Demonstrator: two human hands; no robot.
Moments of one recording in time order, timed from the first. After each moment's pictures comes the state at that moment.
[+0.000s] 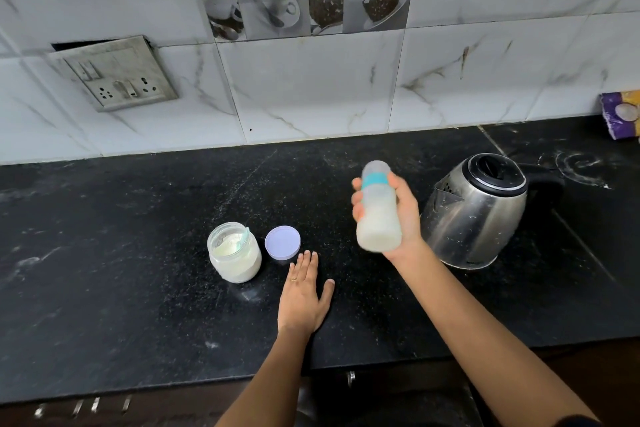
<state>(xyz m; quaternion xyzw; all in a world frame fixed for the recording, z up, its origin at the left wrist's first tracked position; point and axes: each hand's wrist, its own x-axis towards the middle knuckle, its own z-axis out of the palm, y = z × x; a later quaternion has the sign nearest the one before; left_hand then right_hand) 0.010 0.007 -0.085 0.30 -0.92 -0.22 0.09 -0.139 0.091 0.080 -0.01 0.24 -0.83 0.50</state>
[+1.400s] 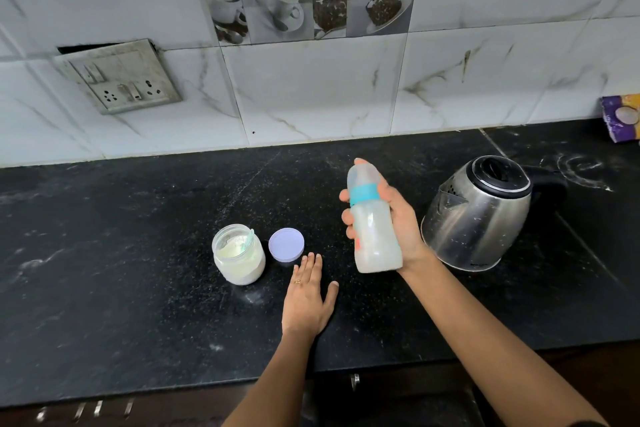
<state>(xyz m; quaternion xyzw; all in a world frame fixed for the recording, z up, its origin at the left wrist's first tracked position) 0.012 0.006 -0.086 0.30 -0.93 -0.21 0.10 -0.122 0.093 0.085 -0.14 0.29 -0.81 0.50</state>
